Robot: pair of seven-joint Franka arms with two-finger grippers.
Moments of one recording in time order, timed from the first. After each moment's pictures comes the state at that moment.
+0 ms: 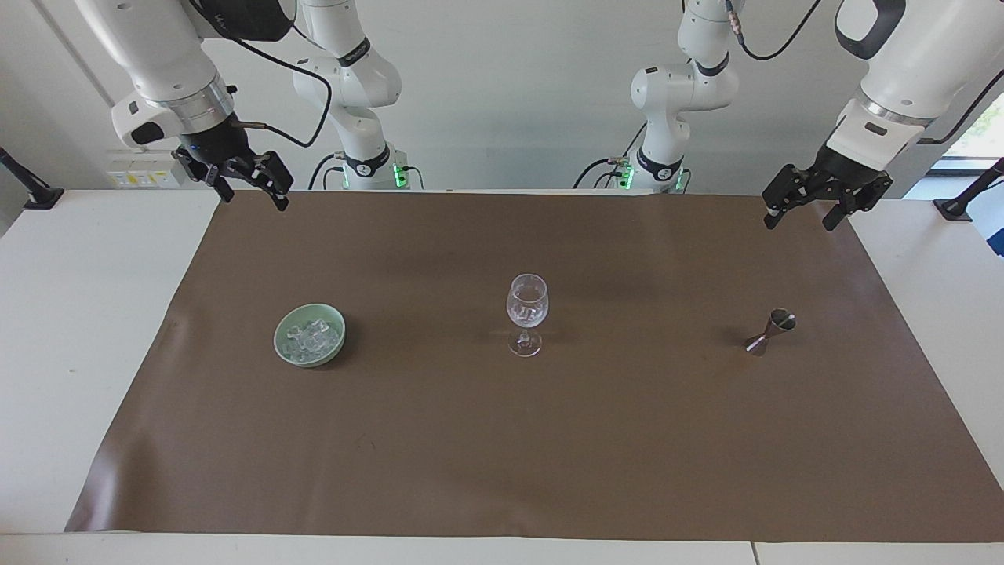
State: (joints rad) left arm -0.02 0.04 -0.03 -1.49 -0.05 1.55 -0.01; right arm -0.07 -0.06 0.03 -1.63 0.02 1.53 0.17
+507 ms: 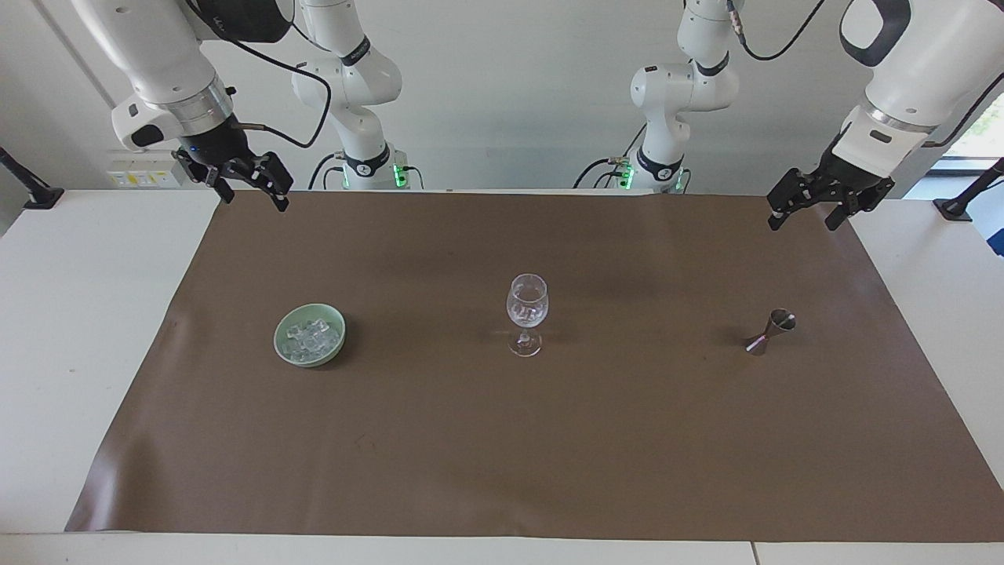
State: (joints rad) left arm -0.06 0.03 0.02 -1.52 -0.05 1.55 -0.01; right arm 0.09 -0.06 -0.14 -1.64 0.02 1.53 0.17
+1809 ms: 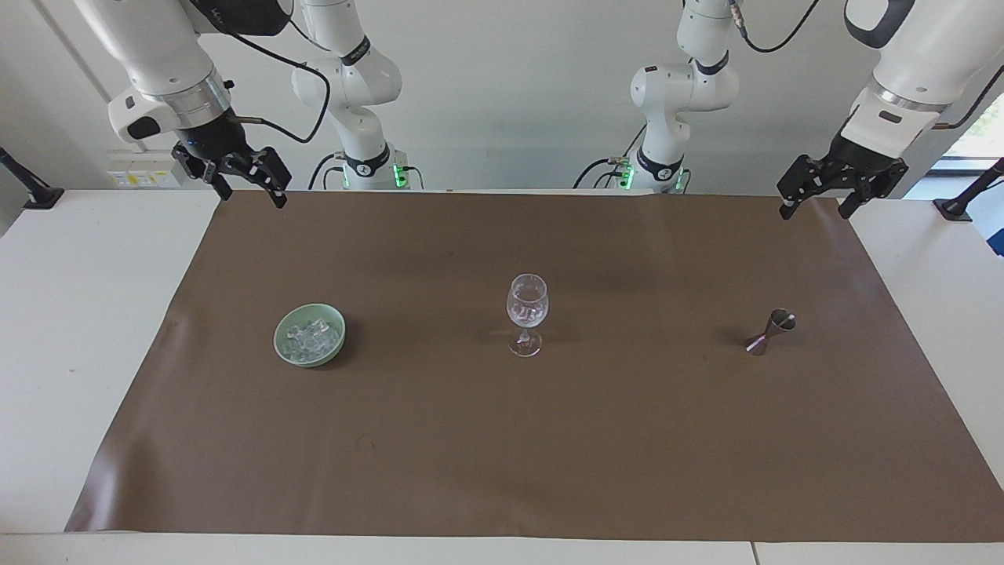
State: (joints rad) left arm -0.06 -0.01 0.03 -1.51 -0.02 1.54 0.00; right arm 0.08 -0.07 -0.13 -1.64 0.02 1.54 0.17
